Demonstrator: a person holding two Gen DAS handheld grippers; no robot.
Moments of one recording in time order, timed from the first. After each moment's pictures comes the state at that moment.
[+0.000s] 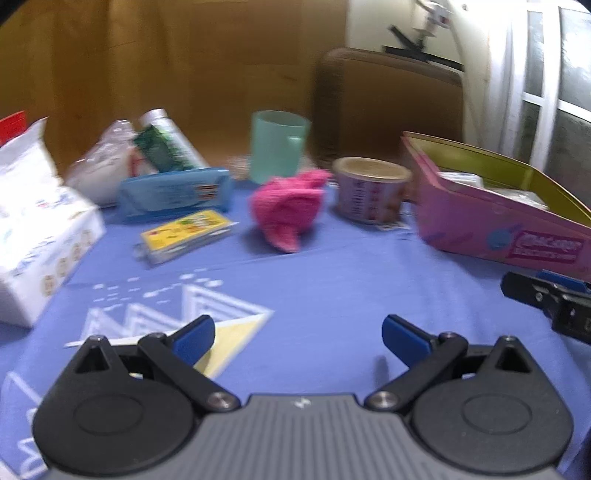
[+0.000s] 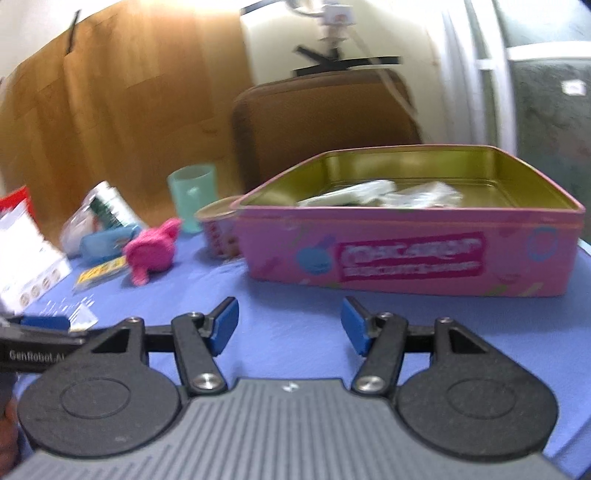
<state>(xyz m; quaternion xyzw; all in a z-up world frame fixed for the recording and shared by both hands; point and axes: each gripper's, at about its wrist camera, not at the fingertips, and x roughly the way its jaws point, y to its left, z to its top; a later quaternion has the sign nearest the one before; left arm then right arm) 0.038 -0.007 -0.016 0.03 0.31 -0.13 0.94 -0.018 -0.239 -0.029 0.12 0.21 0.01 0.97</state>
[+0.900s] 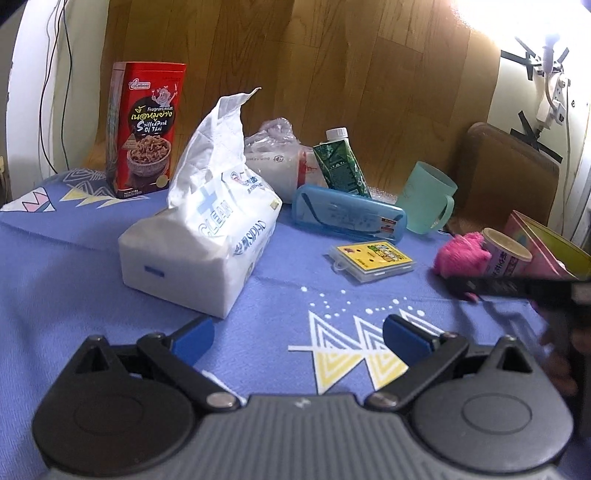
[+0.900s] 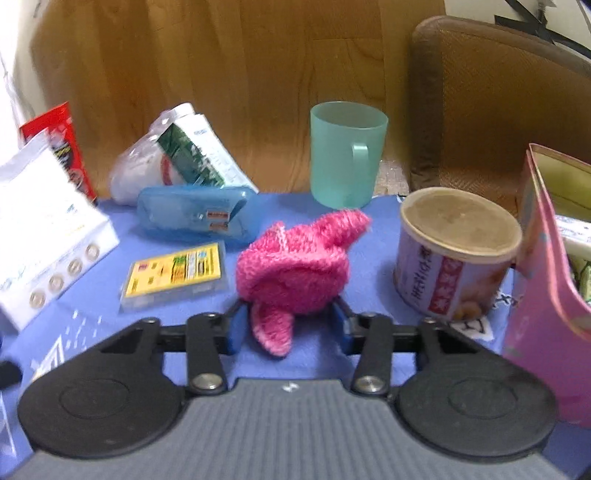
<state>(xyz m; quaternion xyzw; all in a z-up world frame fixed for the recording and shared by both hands) 0.040 0.138 -0.010 -0.08 0.28 -0.03 0.96 0.141 -0.114 -0.020 0.04 0.30 0.15 0.94</state>
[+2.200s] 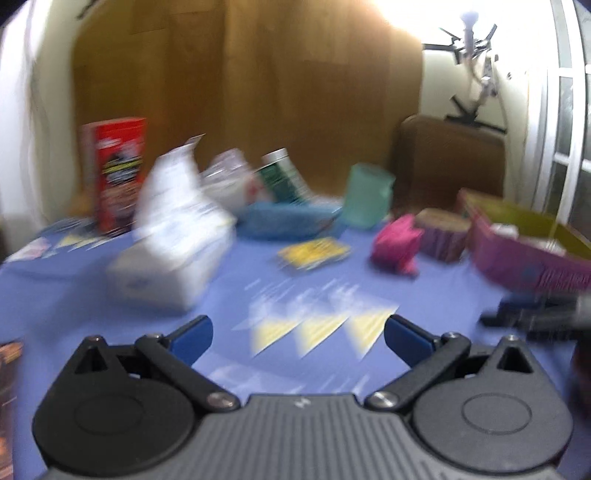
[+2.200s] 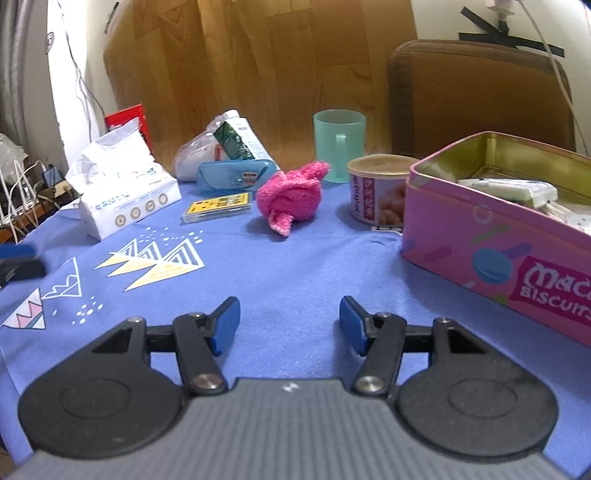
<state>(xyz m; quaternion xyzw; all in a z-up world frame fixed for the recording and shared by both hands) -0.015 0.081 0.020 -0.01 0.24 -0.08 0.97 0.017 -0.196 -0.029 0.05 0.26 0.22 0.94</state>
